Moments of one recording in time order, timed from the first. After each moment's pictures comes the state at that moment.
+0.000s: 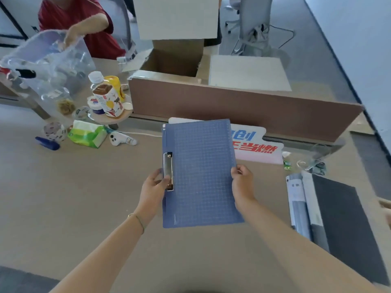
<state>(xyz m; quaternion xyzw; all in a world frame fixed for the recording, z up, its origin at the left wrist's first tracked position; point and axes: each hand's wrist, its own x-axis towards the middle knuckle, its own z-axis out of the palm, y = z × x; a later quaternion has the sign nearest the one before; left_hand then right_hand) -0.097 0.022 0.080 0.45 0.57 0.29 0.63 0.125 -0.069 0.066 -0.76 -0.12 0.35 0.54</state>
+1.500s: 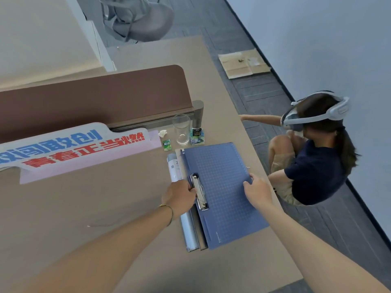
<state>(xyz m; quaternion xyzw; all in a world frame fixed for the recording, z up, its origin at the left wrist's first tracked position) 0.310 -0.203 0.001 0.83 0.39 -0.16 0.37 0.466 -0.409 -0.034 -0.94 -0.04 0.26 0.24</state>
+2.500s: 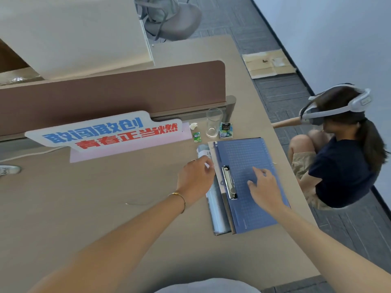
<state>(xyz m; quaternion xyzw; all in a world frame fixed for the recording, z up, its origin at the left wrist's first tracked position) 0.268 -0.176 0.073 0.85 0.36 -0.02 0.38 0.404 -0.371 -0.019 -0.94 -0.21 0.22 0.16</state>
